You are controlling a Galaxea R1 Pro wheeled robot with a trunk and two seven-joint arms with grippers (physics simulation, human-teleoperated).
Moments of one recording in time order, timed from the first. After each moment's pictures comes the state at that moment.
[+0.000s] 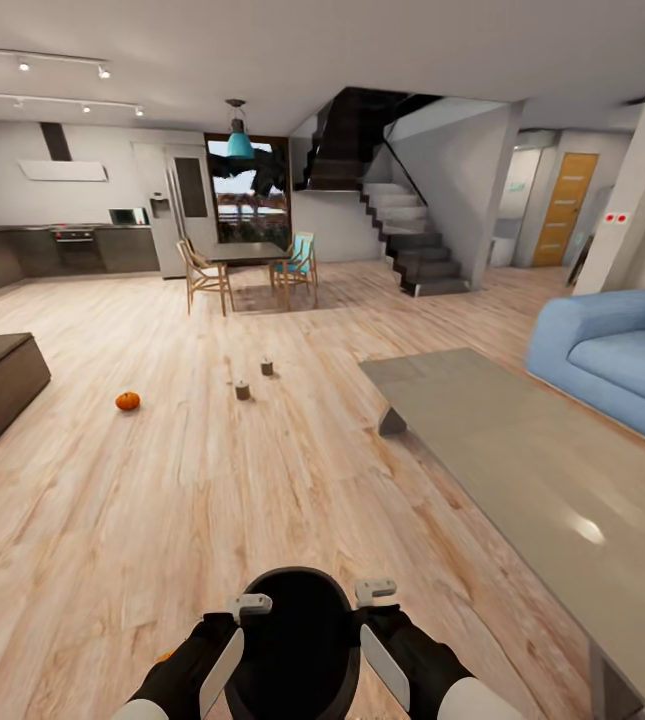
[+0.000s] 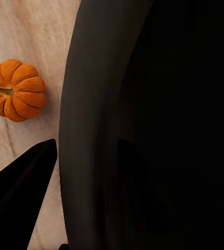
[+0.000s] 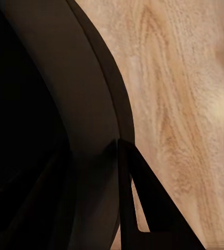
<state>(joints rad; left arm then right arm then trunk) -0.49 -0.12 -0.17 -0.54 0.23 0.52 0.29 -0.56 0.17 0.48 -0.48 -0.43 0.42 -0.23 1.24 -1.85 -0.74</state>
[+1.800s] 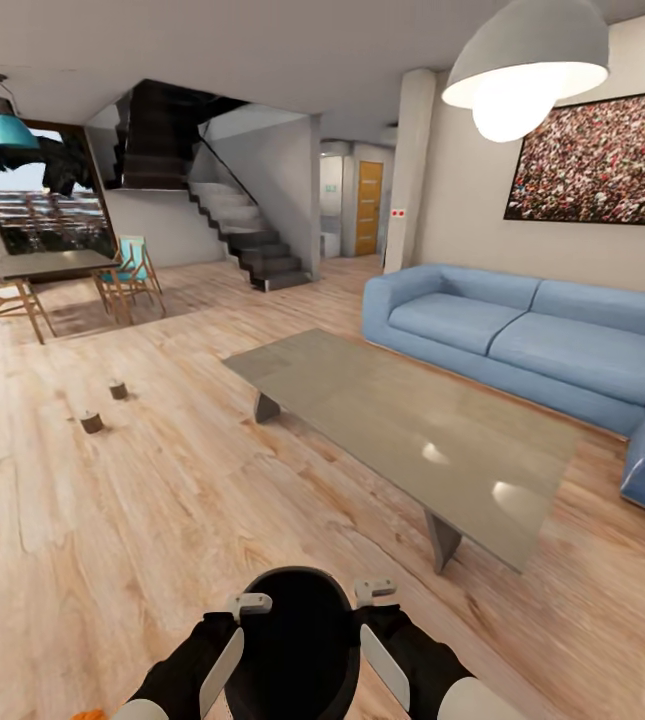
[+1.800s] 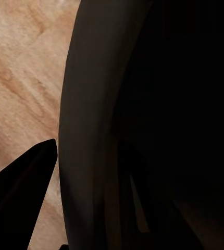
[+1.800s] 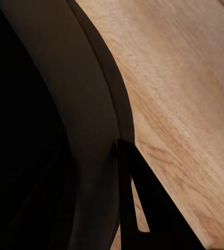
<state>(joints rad) -0.49 -0.12 -0.17 -0.55 0.23 0.53 0.29 -0.56 0.17 0.48 -0.48 -0.43 0.41 -0.23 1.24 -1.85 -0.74</state>
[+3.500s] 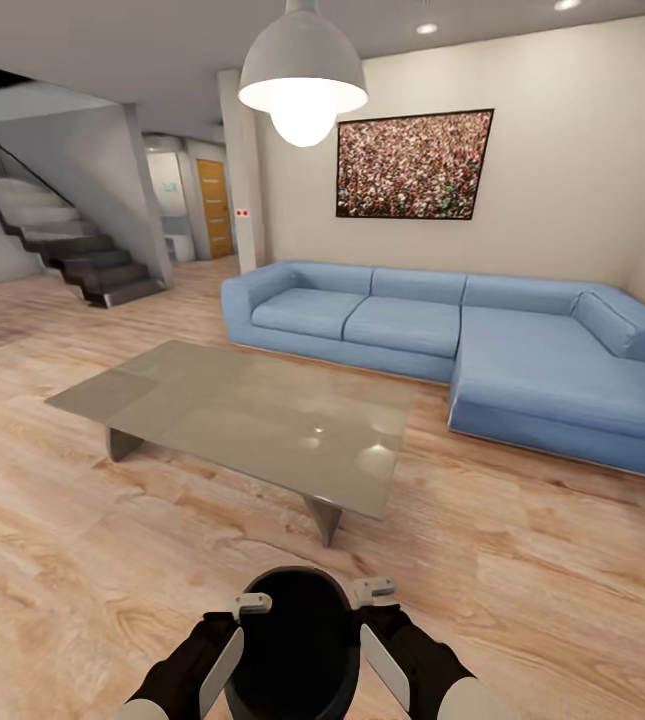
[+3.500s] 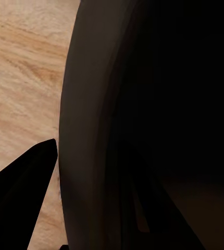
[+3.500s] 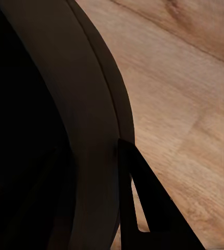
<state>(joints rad) -0.49 -0.12 -0.17 -0.55 0.23 0.53 0.29 -0.56 0.17 0.48 -0.49 -0.43 0.41 -0.23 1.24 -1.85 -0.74</state>
